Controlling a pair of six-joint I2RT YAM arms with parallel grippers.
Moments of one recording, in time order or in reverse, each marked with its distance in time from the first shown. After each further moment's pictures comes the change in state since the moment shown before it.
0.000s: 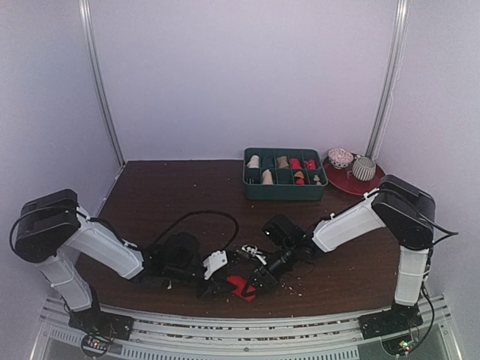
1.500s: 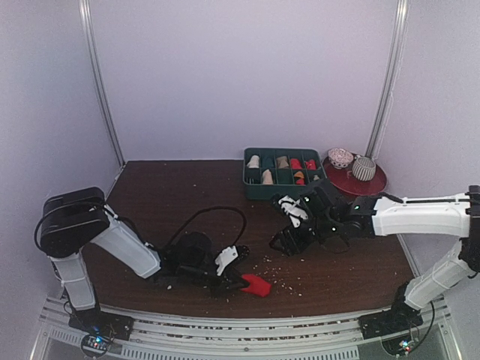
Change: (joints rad) left arm 0.004 0.188 0.092 0.129 0.051 -0.162; right arm -0.051 -0.573 -0.036 -0.312 0.792 0.026
